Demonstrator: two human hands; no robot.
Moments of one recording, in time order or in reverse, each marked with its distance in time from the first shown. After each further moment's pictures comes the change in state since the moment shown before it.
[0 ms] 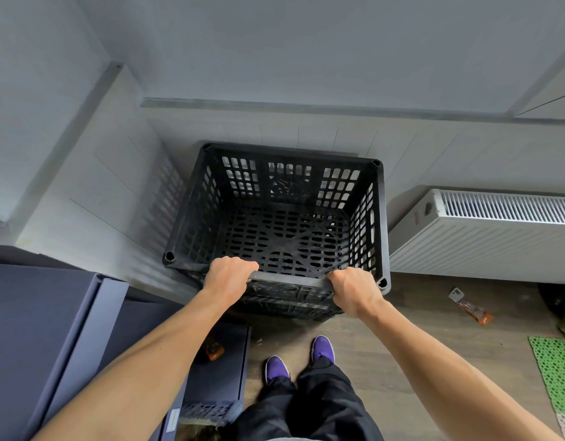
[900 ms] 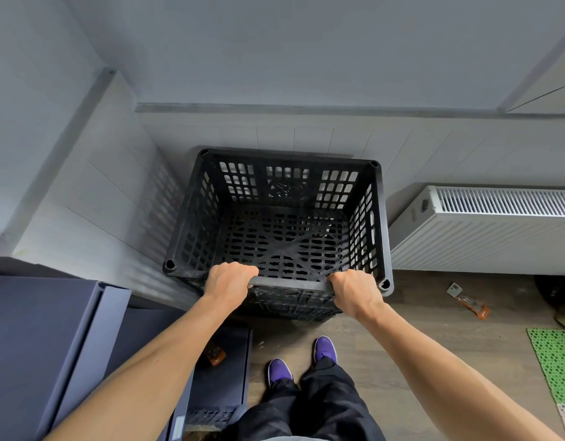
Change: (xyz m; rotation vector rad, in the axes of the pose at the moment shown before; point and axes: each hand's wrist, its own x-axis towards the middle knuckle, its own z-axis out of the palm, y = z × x) left_hand -0.004 -0.001 0.000 -0.054 -0.006 -0.022; right_hand -0.003 -0.010 0.000 -0.046 -0.043 0.101
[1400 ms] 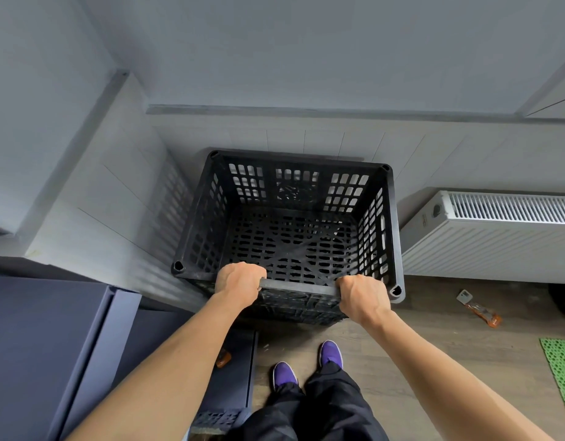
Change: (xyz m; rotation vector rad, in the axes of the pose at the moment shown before) left_hand 0.013 0.004 -0.004 -0.020 -0.141 -0.104; right_hand 0.006 -0.005 0.007 0.024 0.019 0.088
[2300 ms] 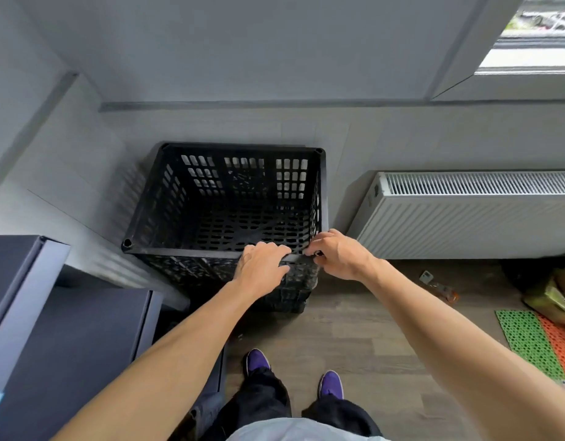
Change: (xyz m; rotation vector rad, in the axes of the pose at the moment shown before) left_hand -0.045 0.165 -0.007 -0.221 0.294 0.245; right_hand -0.051 0.113 -0.035 0.223 -0.007 -0.318
